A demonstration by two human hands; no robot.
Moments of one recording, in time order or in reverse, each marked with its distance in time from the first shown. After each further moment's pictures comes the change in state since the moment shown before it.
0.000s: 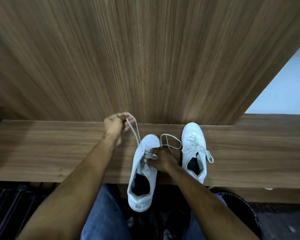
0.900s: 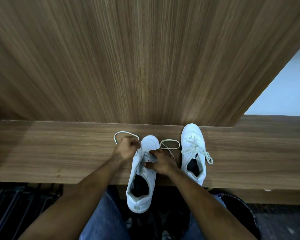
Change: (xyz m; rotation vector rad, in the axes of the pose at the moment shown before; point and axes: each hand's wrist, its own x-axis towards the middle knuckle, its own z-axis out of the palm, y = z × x) left_hand -0.007 -0.067 -0.028 1.039 -0.375 0.278; right_hand -0.002 0.004 0.002 -0.056 0.025 -0.038
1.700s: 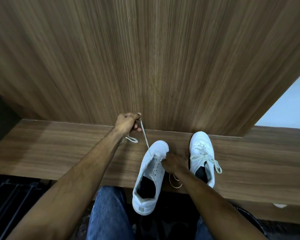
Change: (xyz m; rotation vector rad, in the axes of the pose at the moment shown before) left_hand 0.012 0.070 -0.081 -0.708 0.209 -0.249; right_hand -0.004 -0.021 -0.027 -0.241 0.018 0.178
